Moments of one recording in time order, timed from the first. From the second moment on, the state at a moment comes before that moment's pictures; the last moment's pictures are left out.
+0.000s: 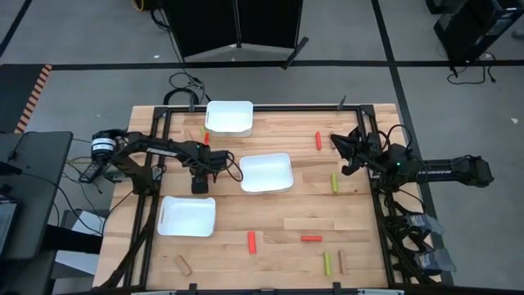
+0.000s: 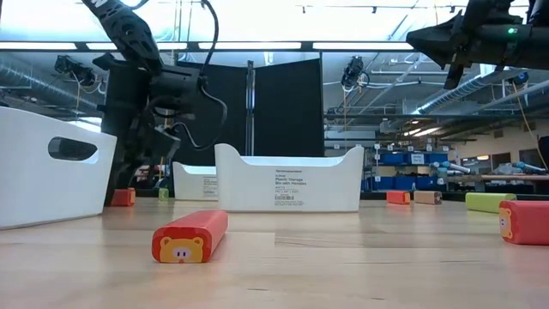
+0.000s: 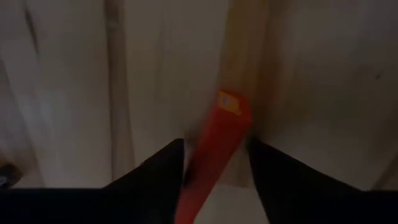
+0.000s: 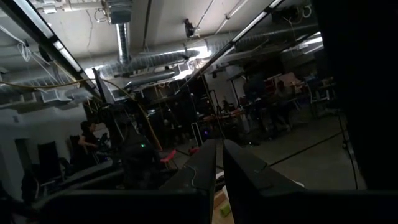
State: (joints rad) left arm 0.21 1.57 0.75 -0.83 -0.16 0.08; right arm -0.13 0.44 0.08 0.72 0.29 0.22
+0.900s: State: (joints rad) left arm 0.07 1.23 1.00 -1.06 -0.06 -0.05; right arm -0.13 0.45 0.08 0.73 0.25 0.28
